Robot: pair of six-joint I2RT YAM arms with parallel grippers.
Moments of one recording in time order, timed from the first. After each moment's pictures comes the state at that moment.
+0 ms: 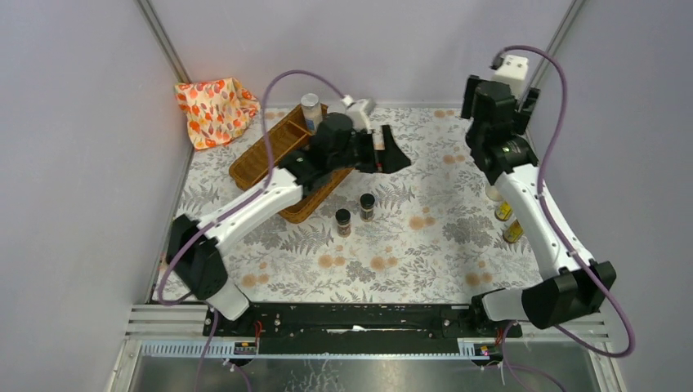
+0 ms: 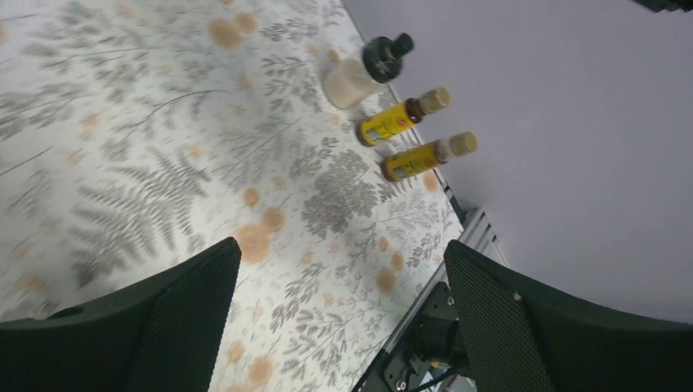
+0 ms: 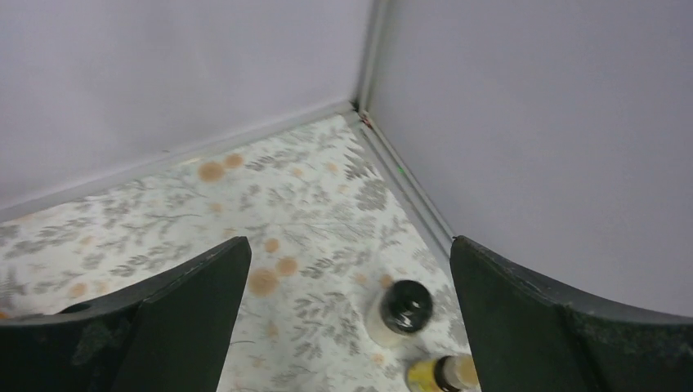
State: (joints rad) left arm -0.70 1.55 1.38 -0.16 0.27 -0.68; right arm 0.30 1.38 1.46 -0.30 0.77 0.02
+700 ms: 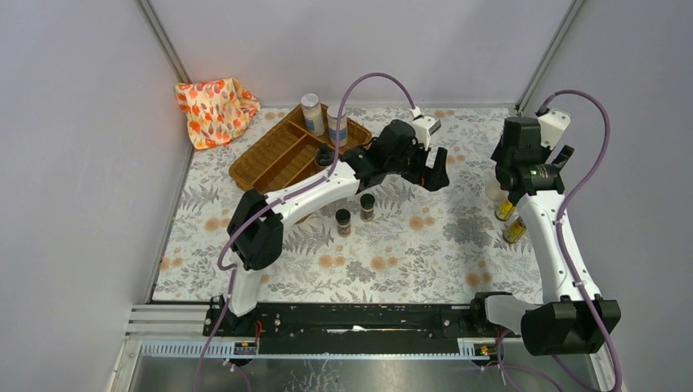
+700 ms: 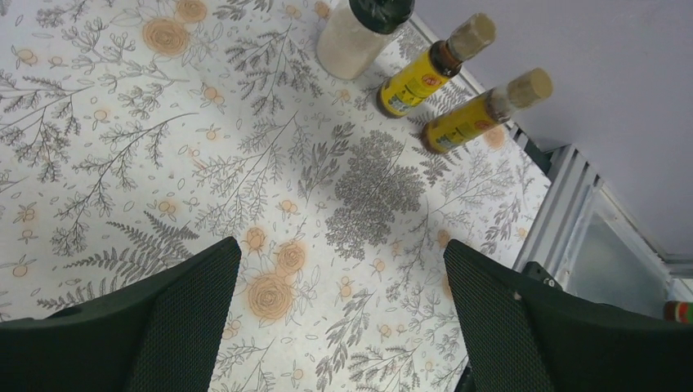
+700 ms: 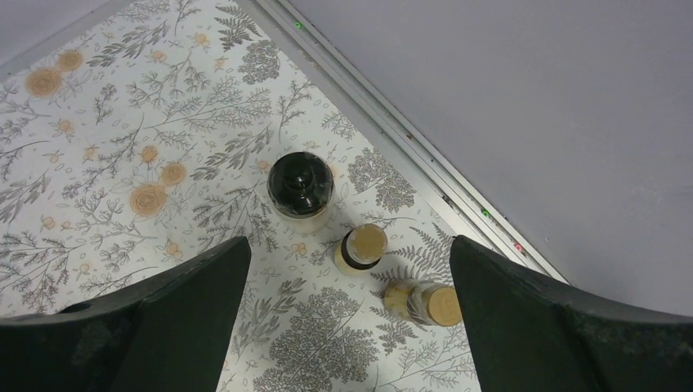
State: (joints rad) left arm -0.85 2.01 1.80 -0.24 0.26 -0.38; right arm 0.05 1.19 1.21 -0.65 0.71 0.35
